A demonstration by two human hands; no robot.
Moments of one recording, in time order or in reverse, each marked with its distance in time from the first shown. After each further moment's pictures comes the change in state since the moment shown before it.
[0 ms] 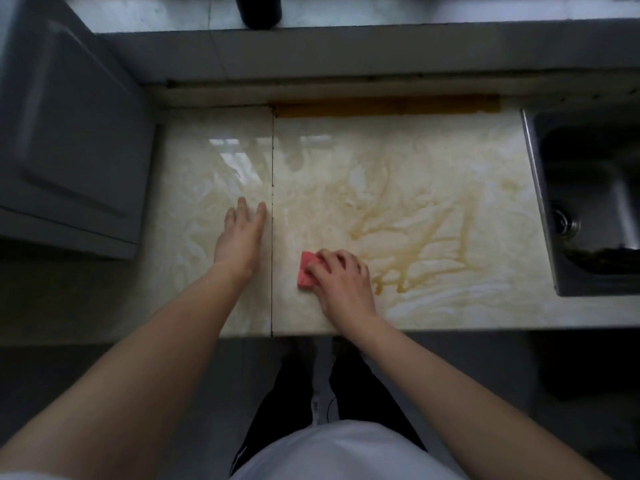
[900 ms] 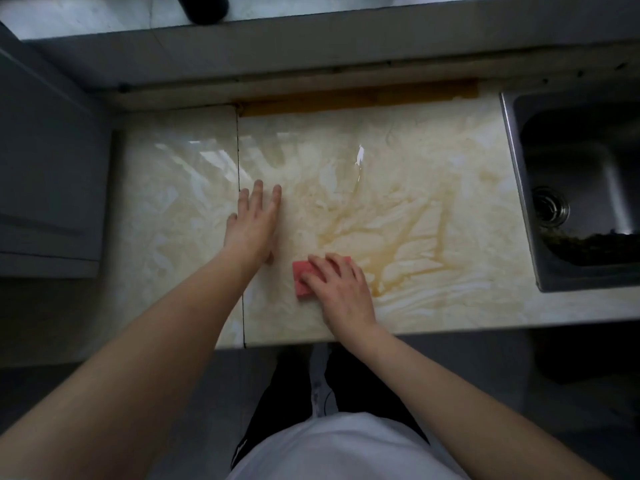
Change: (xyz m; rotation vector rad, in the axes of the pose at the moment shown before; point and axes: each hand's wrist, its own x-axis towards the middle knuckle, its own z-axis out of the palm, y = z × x) left_hand 0.036 0.077 -0.008 0.166 -0.061 0.128; right_hand -0.014 0.048 -0.002 0.017 0.149 -0.121
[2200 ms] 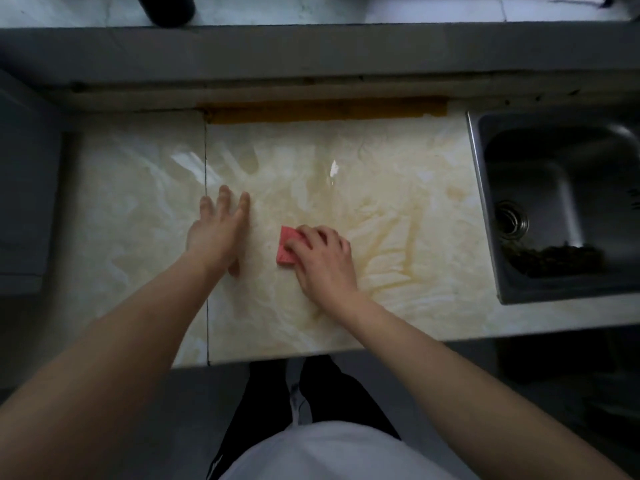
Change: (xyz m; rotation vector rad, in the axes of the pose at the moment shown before) left_hand 0.012 -0.002 -0.011 0.016 -0.062 -0.031; right_hand 0.059 0.043 -0.026 0.025 -0.052 0.136
